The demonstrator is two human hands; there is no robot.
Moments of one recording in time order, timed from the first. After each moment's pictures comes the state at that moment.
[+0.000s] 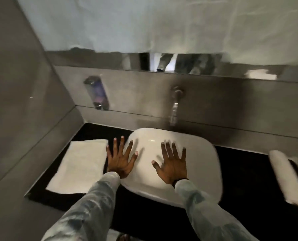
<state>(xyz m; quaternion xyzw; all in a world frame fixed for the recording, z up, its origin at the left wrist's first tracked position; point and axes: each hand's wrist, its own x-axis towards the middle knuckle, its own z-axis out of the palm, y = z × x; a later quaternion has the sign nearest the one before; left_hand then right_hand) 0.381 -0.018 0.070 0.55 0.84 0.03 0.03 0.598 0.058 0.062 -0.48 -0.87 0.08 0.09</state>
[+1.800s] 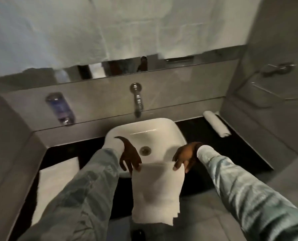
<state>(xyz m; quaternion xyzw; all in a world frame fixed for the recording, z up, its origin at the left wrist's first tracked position) 0.433 -0.040 0.196 0.53 0.56 -0.33 0.55 0.700 -0.063 0.173 -0.56 -0.61 0.53 -0.18</state>
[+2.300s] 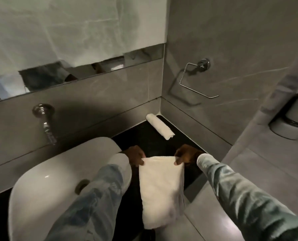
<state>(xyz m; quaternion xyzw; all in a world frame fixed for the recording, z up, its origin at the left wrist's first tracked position) 0.724 0.081 0.109 0.82 0.41 -0.13 0.37 0.969 -0.041 0.112 -0.78 -0.48 0.39 0.09</state>
